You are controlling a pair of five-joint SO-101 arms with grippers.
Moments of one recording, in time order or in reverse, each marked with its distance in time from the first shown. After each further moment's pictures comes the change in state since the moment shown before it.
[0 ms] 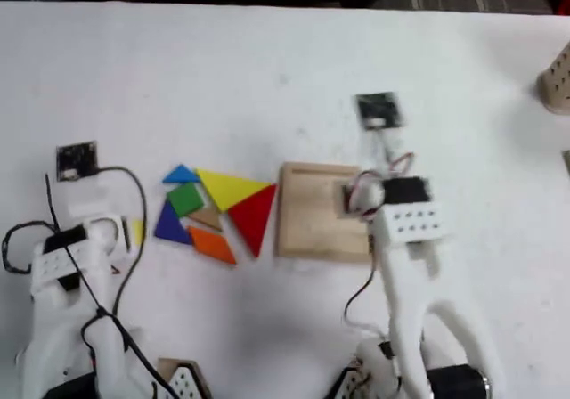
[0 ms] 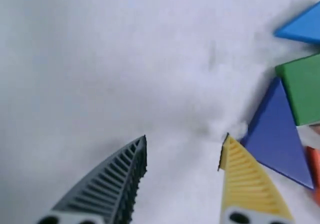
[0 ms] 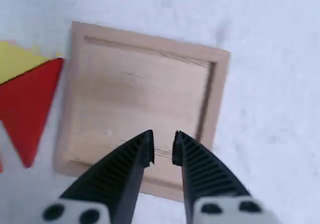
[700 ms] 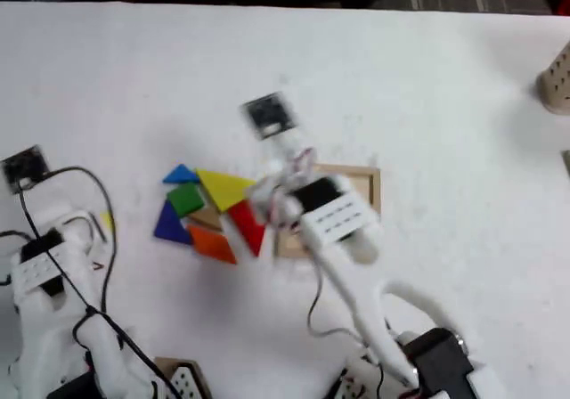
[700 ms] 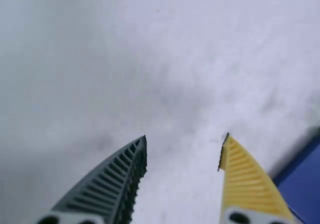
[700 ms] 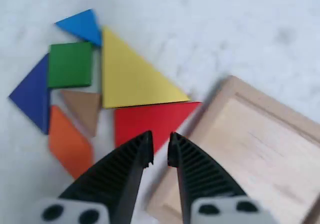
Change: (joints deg) left arm -8.0 0.0 -1.8 -1.9 7.6; right arm -16.2 11.9 -5.3 -12.1 -6.3
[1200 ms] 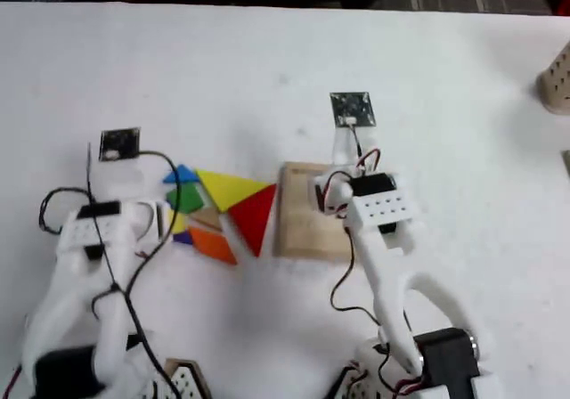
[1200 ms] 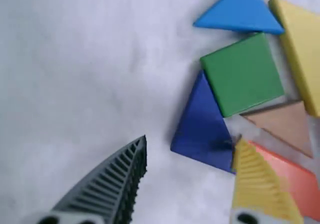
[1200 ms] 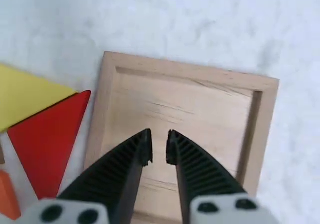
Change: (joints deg) left arm 21.5 9.7 -6.6 6.8 -1.1; right arm 13.5 -0.1 6.2 -2.1 -2.5
